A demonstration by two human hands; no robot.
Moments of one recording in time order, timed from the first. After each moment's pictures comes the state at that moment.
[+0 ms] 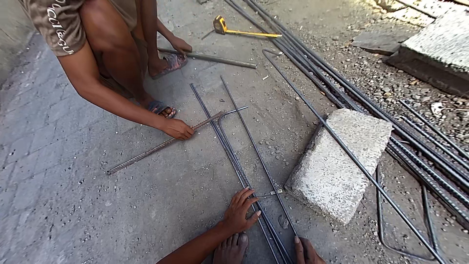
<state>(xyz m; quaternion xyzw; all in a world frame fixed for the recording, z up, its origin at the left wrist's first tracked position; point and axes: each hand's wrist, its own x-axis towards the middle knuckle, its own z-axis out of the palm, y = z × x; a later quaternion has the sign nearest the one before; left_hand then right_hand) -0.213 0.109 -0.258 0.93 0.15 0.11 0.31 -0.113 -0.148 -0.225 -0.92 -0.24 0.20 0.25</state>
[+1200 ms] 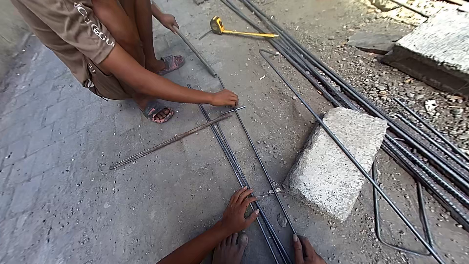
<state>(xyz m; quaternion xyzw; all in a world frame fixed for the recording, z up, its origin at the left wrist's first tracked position) -0.213 0.109 -0.261 0.93 0.15 0.13 0.30 -0.113 -0.148 -0.223 -0.92 -0.24 0.20 0.24</state>
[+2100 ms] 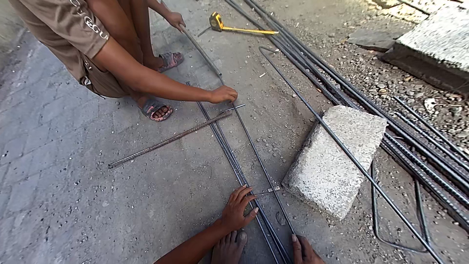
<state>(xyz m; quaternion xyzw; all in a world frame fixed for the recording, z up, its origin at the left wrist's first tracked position) -0.212 0.108 -0.261 0.93 0.15 0.12 0.30 -0.117 -0.151 -0.222 -0.92 -0.24 0.21 0.24</state>
